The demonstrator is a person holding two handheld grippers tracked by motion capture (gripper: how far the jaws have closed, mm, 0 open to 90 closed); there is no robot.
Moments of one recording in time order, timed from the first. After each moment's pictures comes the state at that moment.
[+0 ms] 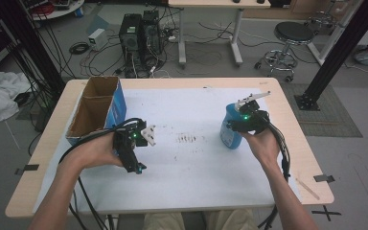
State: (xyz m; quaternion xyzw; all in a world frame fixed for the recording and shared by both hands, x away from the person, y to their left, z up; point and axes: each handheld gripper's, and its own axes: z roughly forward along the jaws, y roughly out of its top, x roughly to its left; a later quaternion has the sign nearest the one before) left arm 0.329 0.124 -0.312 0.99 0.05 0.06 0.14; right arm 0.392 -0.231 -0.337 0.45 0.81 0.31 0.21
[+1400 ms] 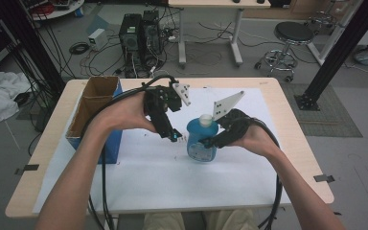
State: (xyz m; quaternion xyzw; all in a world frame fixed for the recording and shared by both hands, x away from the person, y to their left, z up) left arm 0.365 0.047 -0.219 0.97 0.02 0.06 0.23; right arm 0.366 -0.170 -0.302 0.06 0.92 0.38 0.07
